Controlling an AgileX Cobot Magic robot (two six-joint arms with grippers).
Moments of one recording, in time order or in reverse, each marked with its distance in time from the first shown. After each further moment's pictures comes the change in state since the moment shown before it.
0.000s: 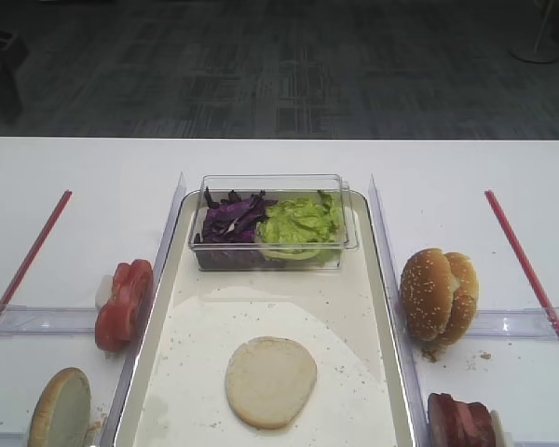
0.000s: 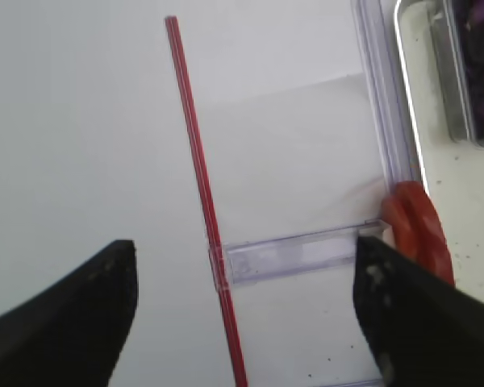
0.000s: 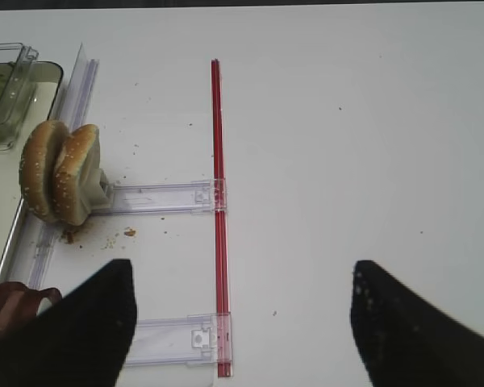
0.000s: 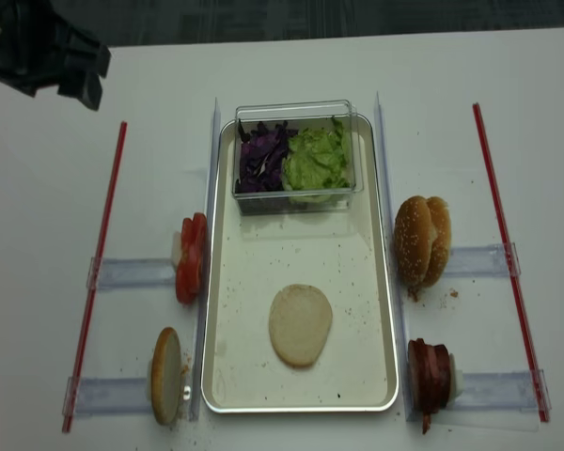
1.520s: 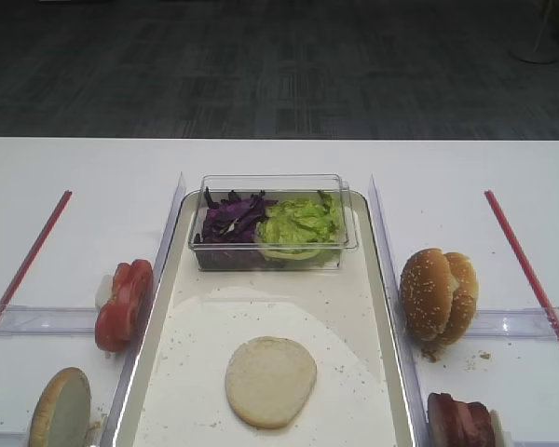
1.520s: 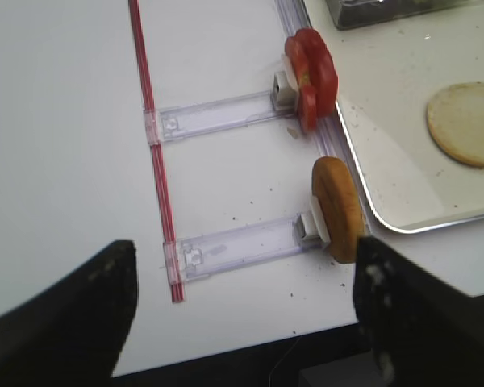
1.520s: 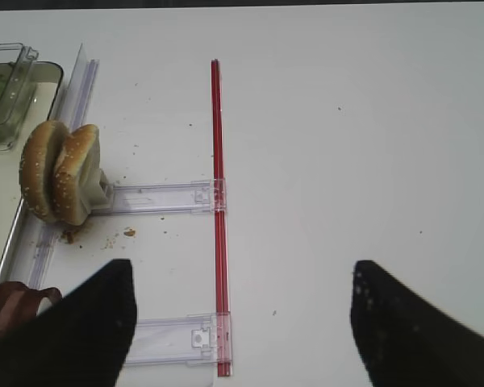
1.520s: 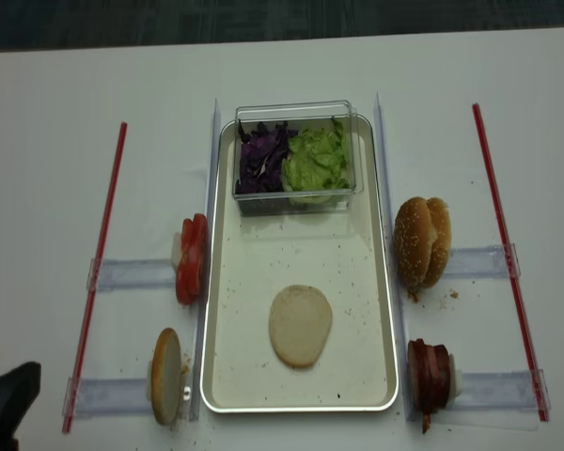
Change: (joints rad) left arm 0.000 -1.138 0.766 -0.116 0.028 0.000; right arm 0.000 0.000 0.000 0.000 0.000 0.000
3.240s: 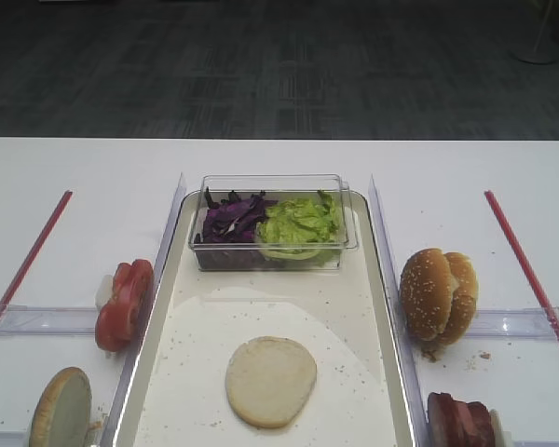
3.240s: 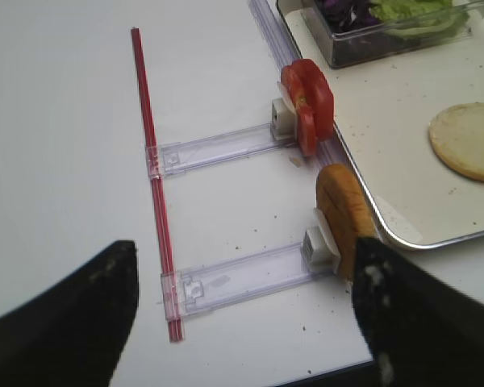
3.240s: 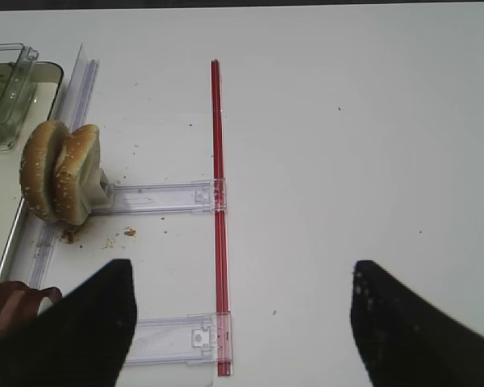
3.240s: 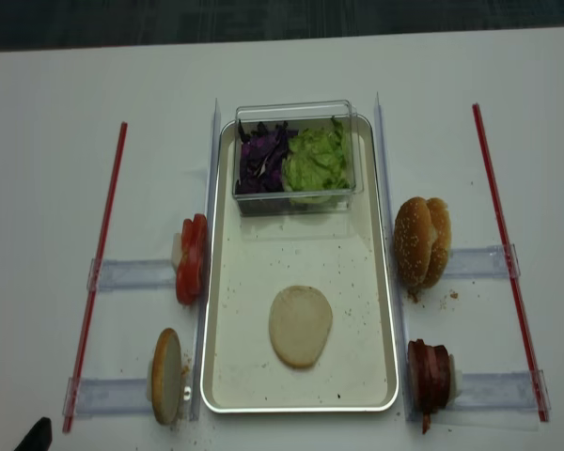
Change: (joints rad) left arm 0.003 -0.395 0.236 -0.016 -0.079 0.037; right arm 0.000 0.000 0.000 0.000 0.000 0.000
